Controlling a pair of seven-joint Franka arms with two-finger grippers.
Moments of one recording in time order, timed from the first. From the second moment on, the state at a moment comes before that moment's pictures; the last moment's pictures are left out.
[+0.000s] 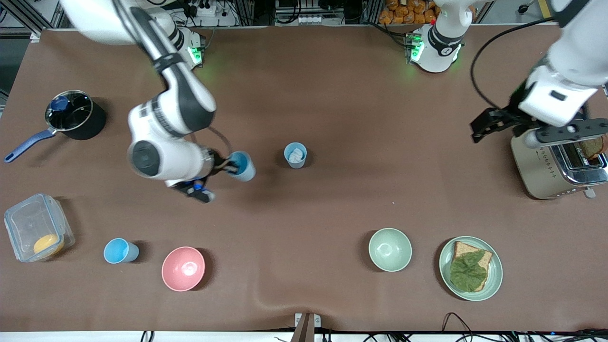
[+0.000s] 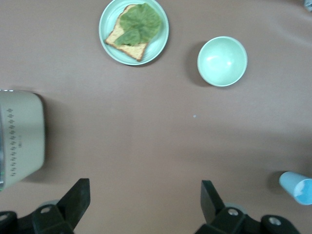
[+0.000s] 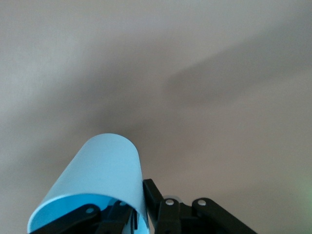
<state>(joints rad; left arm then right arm) 0.13 0.03 -0.33 -1.57 0.02 1.64 -0.33 0.29 0.44 0.19 -1.68 0.28 1.88 0.84</state>
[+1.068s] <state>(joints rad) 0.03 0.03 -0.16 -1.57 0.02 1.60 -0.22 0.54 0.53 0.19 -1.63 0.24 1.98 1.17</state>
